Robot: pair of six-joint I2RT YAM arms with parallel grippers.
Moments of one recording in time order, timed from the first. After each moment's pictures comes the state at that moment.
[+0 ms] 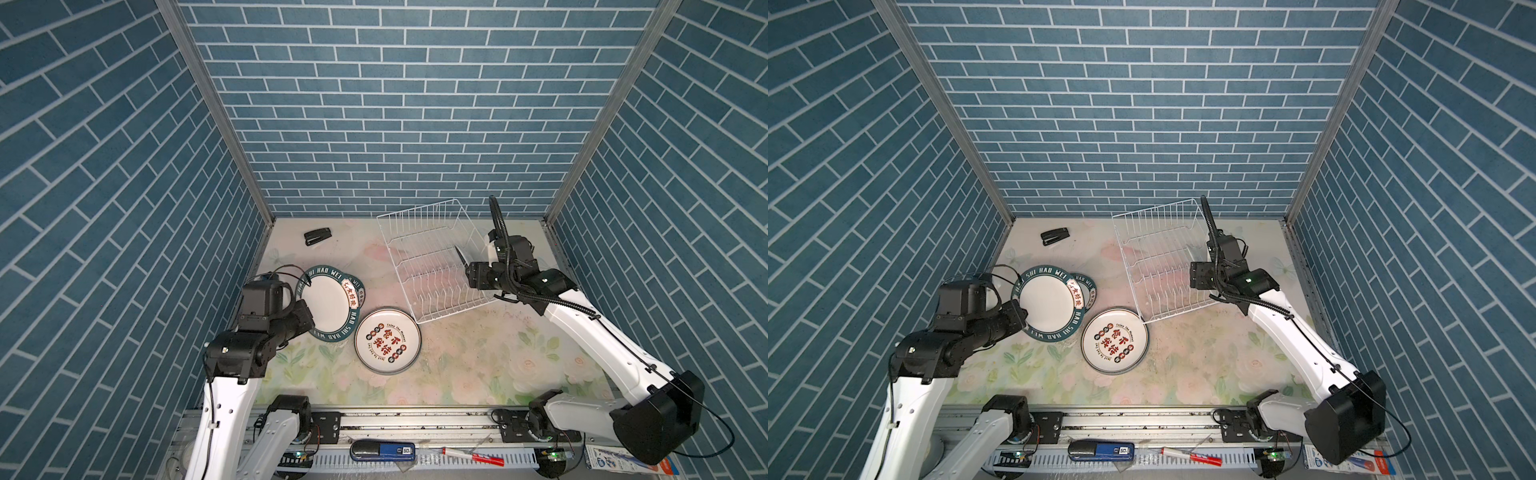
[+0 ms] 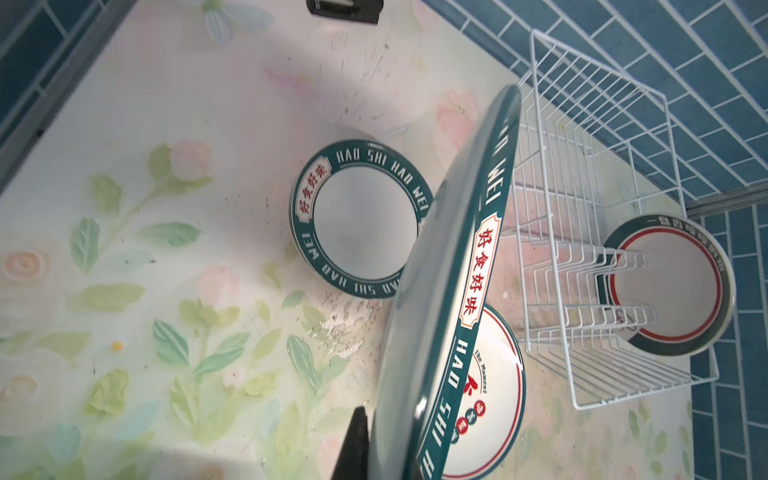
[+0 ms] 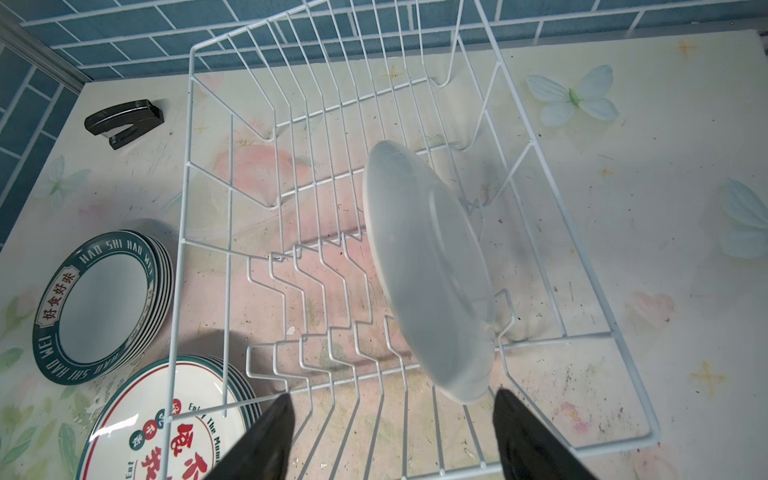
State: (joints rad) left arm -0.08 0.72 1.01 -1.15 0.12 -0.55; right arm 0.51 1.23 1.13 -0.67 0.08 0.33
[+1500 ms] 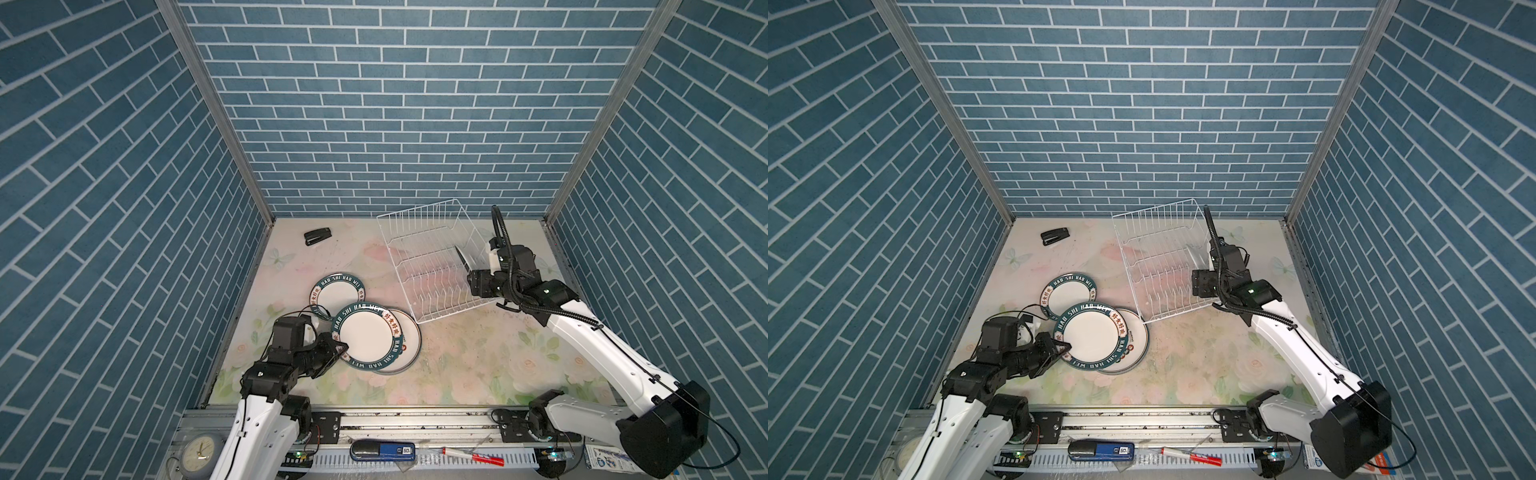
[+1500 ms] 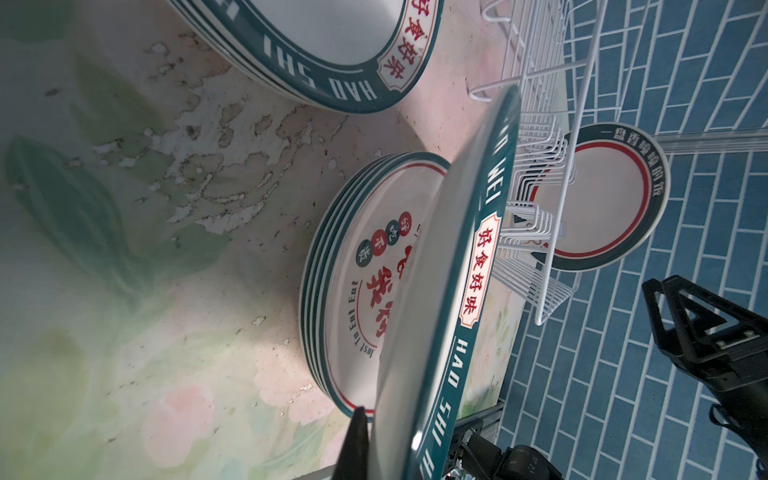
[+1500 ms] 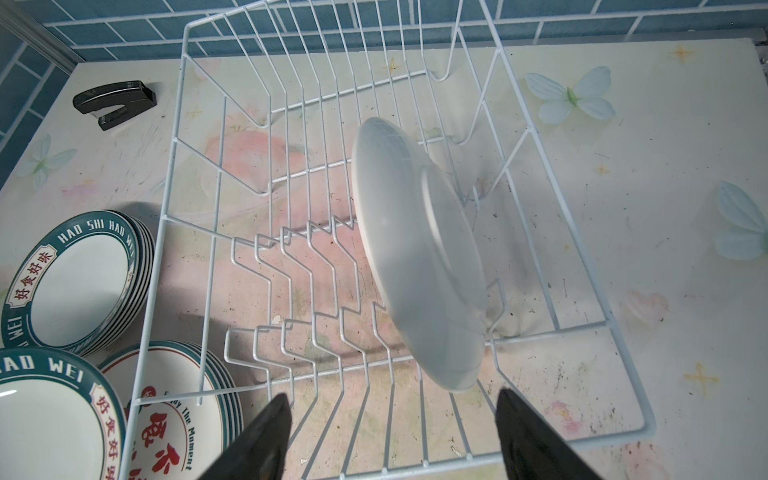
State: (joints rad) left arm -0.16 0.53 0.44 -0.78 0.54 -0.91; right arm 0.50 1.18 1.03 -0.59 0.09 0.29
